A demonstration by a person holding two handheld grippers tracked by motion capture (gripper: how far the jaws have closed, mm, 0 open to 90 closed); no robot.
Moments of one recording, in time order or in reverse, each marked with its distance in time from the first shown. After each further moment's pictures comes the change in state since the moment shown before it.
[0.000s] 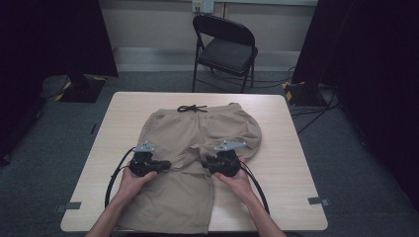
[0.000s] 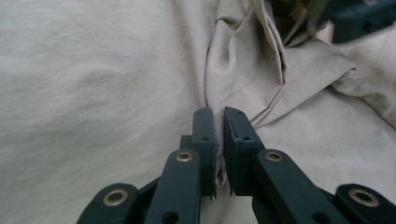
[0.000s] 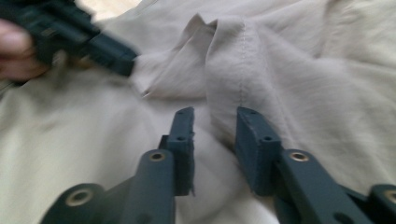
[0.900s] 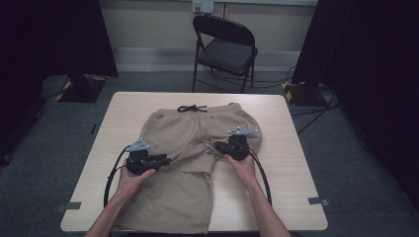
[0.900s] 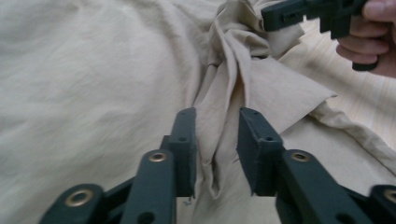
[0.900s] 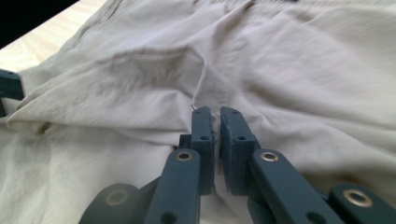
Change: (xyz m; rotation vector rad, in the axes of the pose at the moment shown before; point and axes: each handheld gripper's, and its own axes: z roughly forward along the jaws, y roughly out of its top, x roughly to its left) left arm -0.006 0.008 -0.015 -0.131 0.015 0.018; right arm -0.057 0.013 0.001 -0.062 -0.124 0.127
